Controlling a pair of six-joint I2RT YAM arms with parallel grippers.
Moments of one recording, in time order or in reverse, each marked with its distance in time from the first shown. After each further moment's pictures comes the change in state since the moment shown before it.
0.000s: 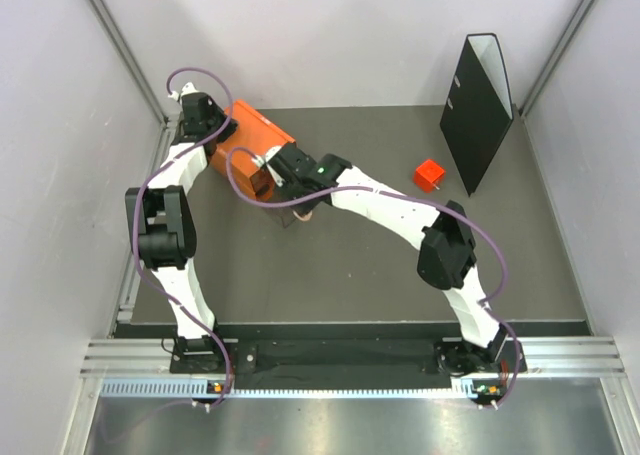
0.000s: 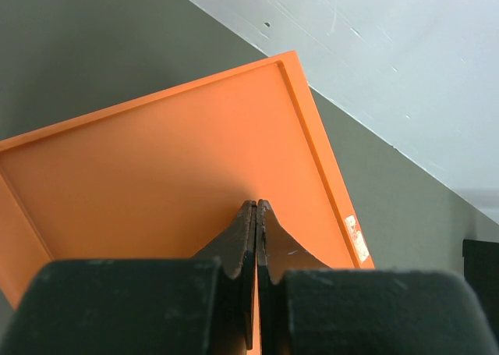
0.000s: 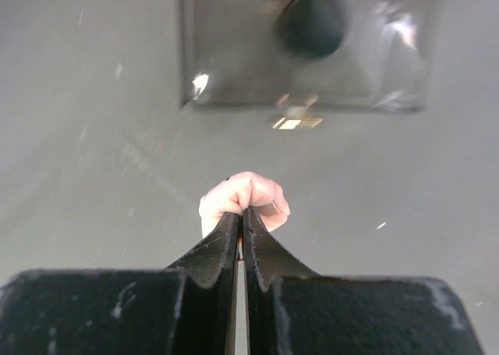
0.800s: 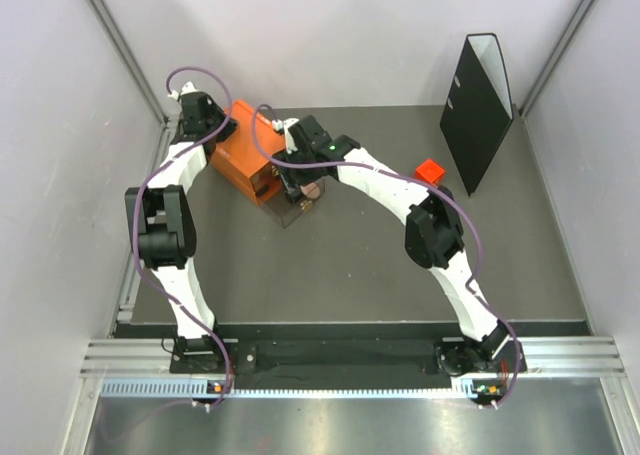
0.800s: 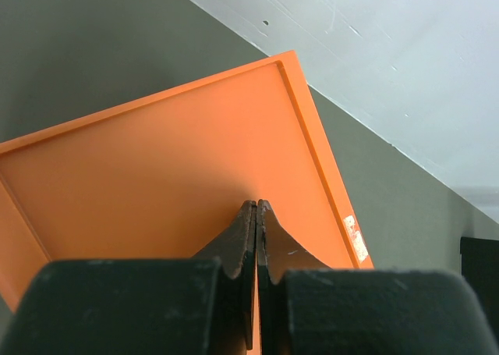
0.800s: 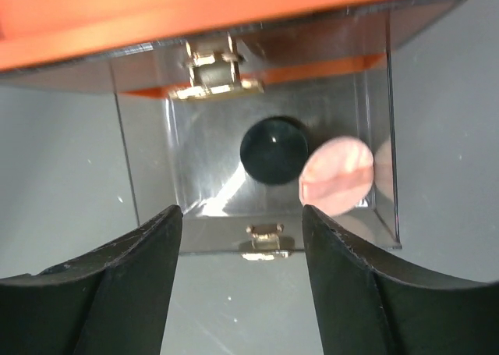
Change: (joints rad) left arm 0.003 0.005 0.011 -0.009 0.013 -0.002; right arm -0.178 0.192 0.156 0.201 -0.248 0.133
